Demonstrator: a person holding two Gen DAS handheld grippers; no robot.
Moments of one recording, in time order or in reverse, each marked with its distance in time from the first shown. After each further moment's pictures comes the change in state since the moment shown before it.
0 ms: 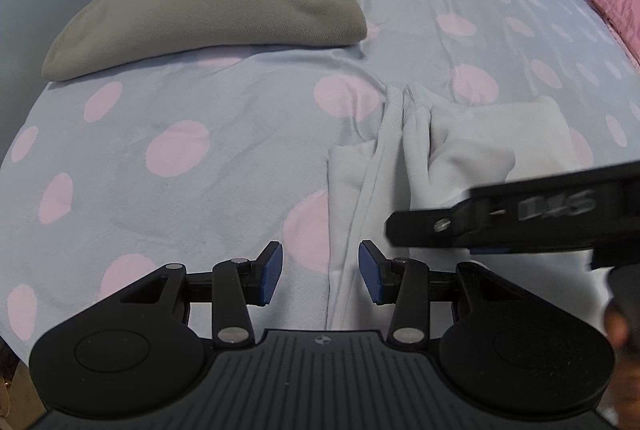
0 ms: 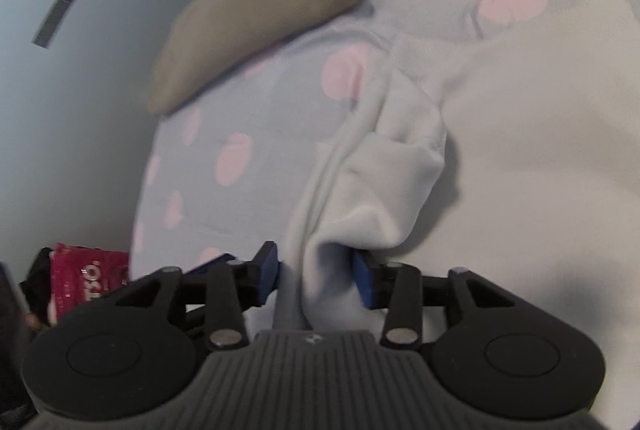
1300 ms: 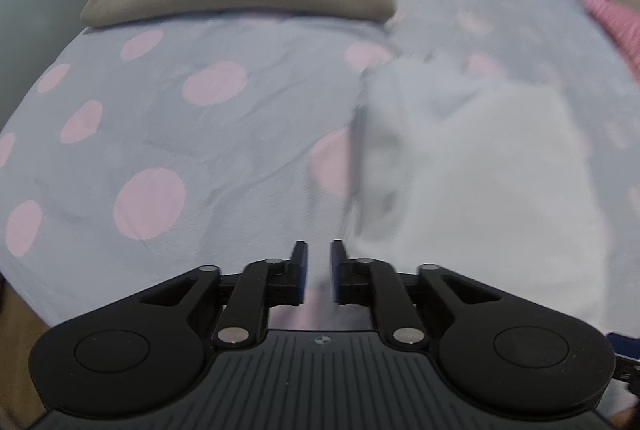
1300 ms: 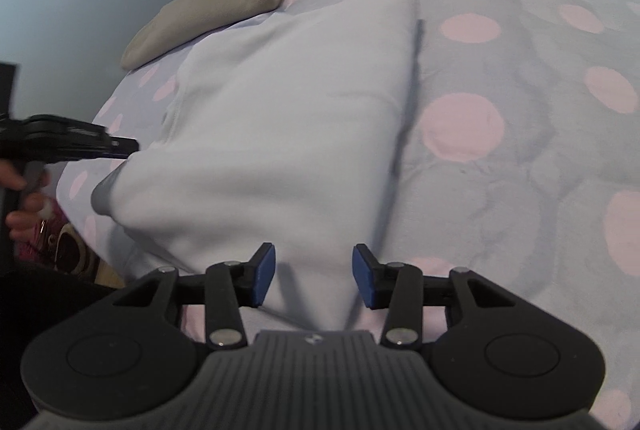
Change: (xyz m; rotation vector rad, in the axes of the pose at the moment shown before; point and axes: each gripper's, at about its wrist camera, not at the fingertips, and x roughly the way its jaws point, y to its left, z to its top) left arm -0.026 0.014 -0.065 -0.111 -0.041 -0.031; right arm -0.129 -0.105 -0.173 -0.225 -0.164 -0.240
